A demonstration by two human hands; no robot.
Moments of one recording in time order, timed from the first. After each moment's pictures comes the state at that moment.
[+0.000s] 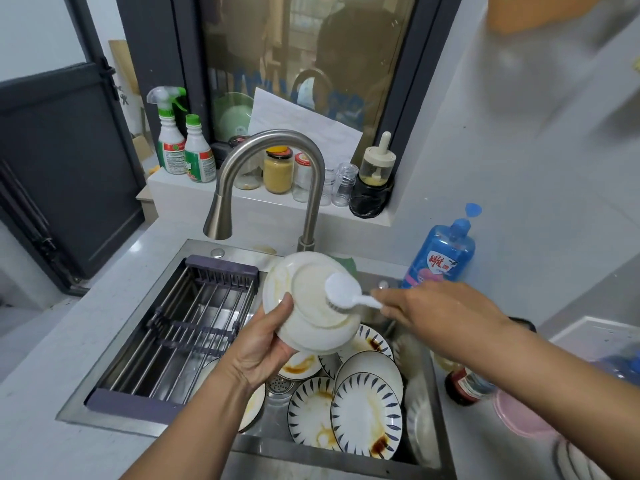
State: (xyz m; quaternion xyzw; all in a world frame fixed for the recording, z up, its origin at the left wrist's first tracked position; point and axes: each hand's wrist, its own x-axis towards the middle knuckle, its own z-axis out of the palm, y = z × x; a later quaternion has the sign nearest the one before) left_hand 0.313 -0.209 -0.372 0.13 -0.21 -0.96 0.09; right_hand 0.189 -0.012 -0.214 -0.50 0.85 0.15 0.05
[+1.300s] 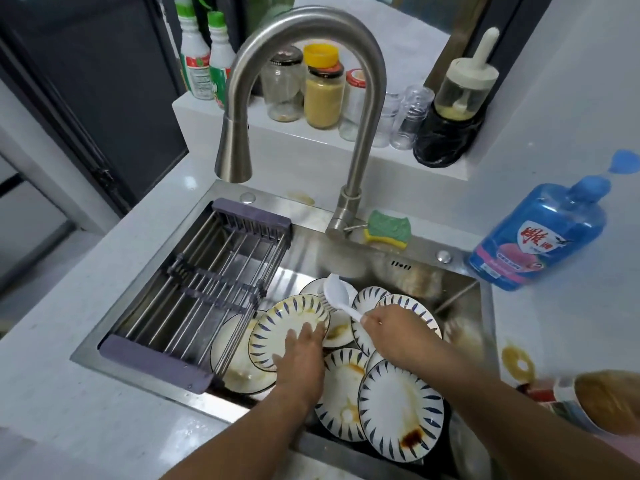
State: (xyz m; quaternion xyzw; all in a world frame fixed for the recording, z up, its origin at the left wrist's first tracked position) left_hand 0.286 -0.170 -0.541 0.39 -0.87 -0.27 -0.14; right_hand 0.146 -0.086 -0.421 -0.32 0.89 -0.07 0.33
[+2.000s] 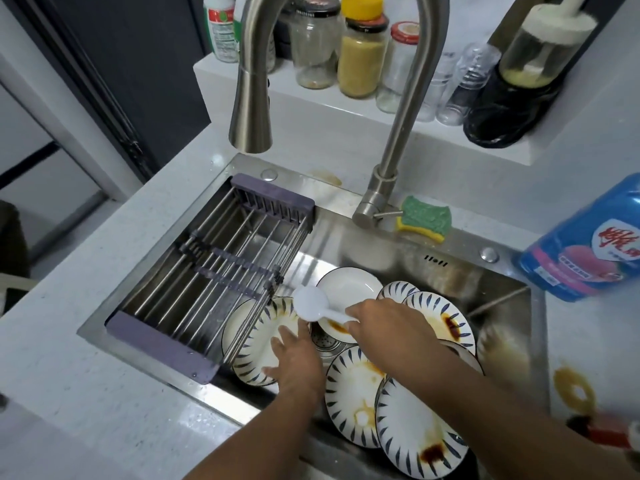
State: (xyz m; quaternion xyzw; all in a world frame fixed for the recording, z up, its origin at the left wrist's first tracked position) left_hand 0.283 -0.181 -0.592 0.58 -0.74 -0.31 -0.17; right_hand 0.163 -0.127 -0.442 -0.49 0.83 0.03 0.26
